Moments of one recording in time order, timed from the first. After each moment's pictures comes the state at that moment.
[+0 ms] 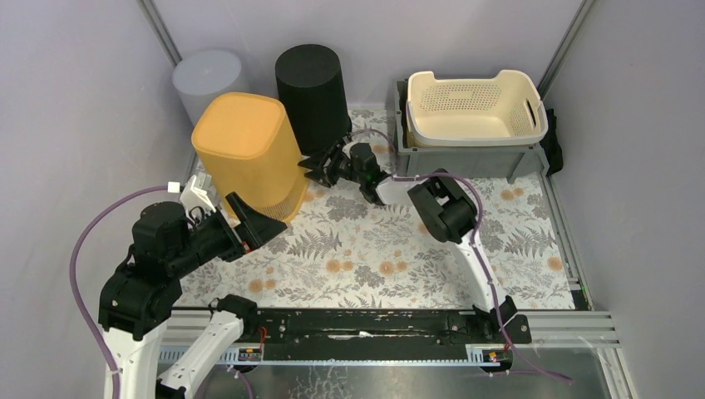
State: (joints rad) left arm -0.27 0.63 1.33 -1.17 0.35 -0.77; right arm 0.68 2.36 1.51 0.70 -0.41 1.42
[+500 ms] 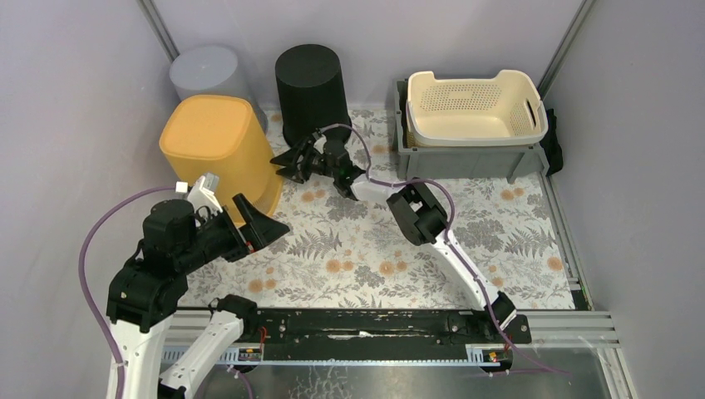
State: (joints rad) left arm -0.27 0.63 1.28 -1.17 0.35 -0.73; right arm 0.75 2.70 2.06 0.59 -0.46 1.47
